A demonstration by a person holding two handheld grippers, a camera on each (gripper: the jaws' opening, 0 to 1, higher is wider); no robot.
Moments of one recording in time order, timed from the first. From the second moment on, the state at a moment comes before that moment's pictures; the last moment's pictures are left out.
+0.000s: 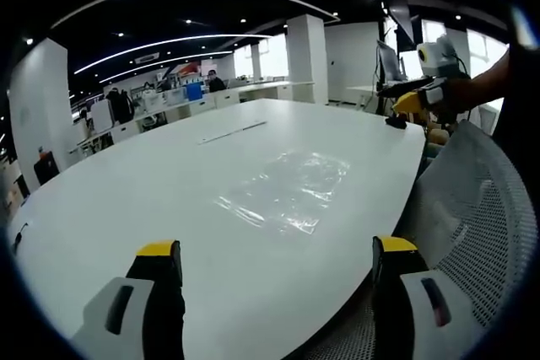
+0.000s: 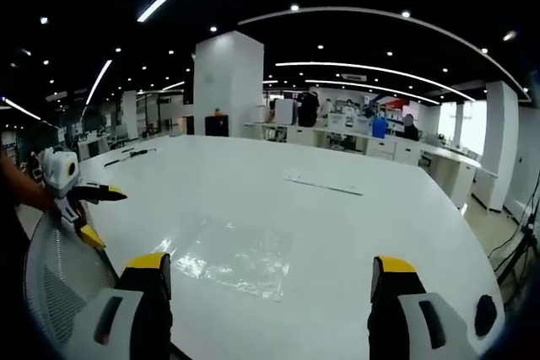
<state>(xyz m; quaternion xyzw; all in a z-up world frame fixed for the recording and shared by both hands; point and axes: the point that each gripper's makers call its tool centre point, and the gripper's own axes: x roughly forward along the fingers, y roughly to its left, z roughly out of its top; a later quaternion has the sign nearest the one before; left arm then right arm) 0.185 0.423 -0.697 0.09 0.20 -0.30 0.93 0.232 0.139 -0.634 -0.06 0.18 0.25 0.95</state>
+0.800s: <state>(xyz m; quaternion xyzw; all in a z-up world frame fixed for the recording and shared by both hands) 0.189 0.438 -0.708 0.09 0.20 -0.30 0.93 0.252 0.138 -0.643 -0.08 0.21 0.26 0.94</state>
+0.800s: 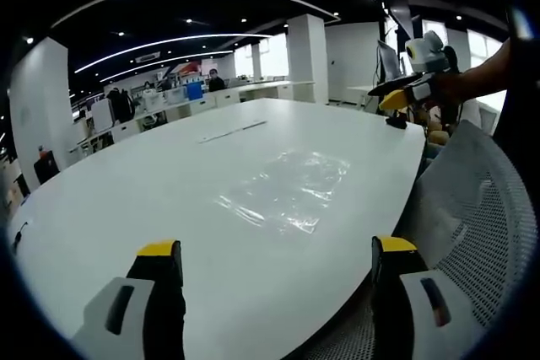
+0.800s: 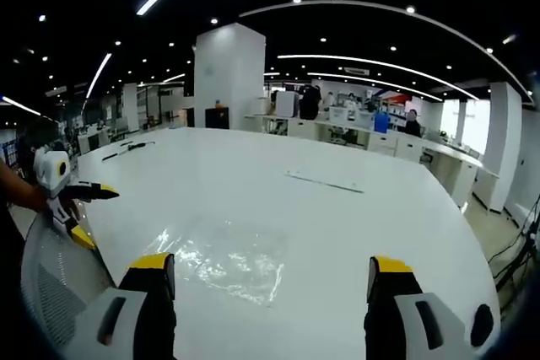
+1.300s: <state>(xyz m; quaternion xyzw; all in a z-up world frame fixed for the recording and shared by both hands) 0.183 0.419 -0.692 0.09 0.21 -0.30 0.93 0.262 0.133 -0.649 -0.10 0.23 0.25 0.94</state>
